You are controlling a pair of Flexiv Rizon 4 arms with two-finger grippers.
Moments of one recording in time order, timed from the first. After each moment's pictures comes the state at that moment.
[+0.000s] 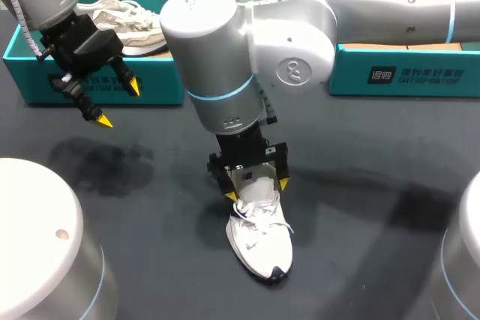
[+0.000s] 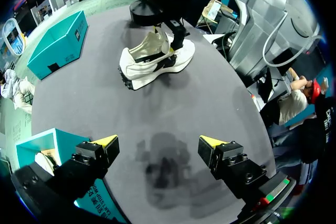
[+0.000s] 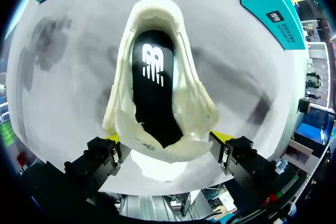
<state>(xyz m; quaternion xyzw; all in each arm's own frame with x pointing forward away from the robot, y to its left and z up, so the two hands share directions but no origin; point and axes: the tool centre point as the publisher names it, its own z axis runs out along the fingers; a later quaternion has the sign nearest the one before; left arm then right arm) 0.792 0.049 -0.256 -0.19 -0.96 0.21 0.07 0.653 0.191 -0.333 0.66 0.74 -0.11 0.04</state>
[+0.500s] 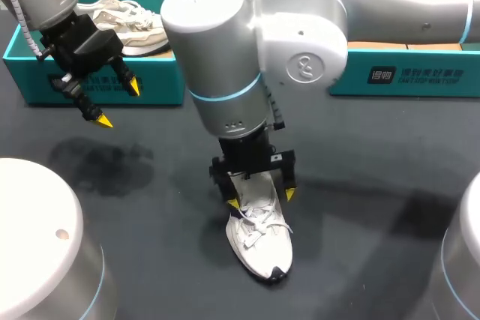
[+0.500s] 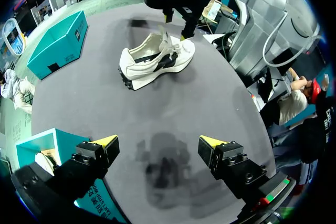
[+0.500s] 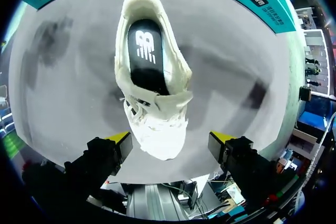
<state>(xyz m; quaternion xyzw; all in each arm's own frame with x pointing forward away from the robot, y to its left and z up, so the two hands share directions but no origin) 0.792 0.049 -0.256 -0.19 -0.96 0.21 0.07 0.613 0.190 -0.301 0.68 0.72 -0.12 0.03</state>
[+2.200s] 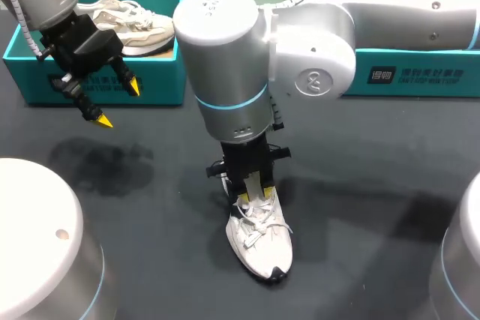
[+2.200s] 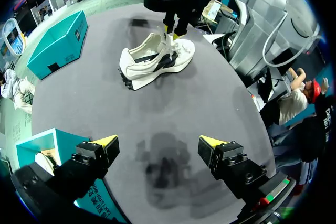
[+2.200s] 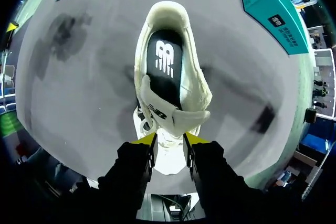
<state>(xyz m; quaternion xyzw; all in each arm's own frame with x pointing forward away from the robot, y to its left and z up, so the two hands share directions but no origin) 0.792 0.049 -0.256 -0.19 -0.96 0.21 0.07 0.639 0.199 -0.320 0.64 0.77 -0.06 0.03</state>
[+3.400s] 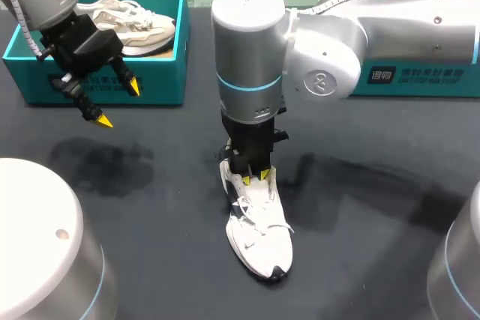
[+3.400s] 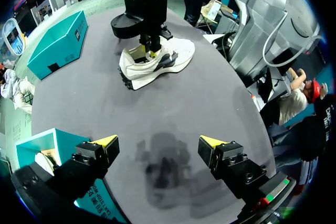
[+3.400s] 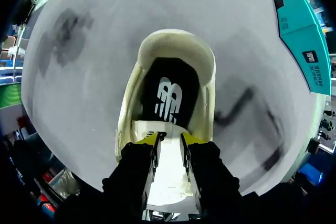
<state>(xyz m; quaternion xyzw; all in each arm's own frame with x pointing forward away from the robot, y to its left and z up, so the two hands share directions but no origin) 0.792 0.049 -0.256 -0.19 -0.96 0.21 0.07 0.702 0.199 -0.366 0.57 0.82 -0.03 -0.02</state>
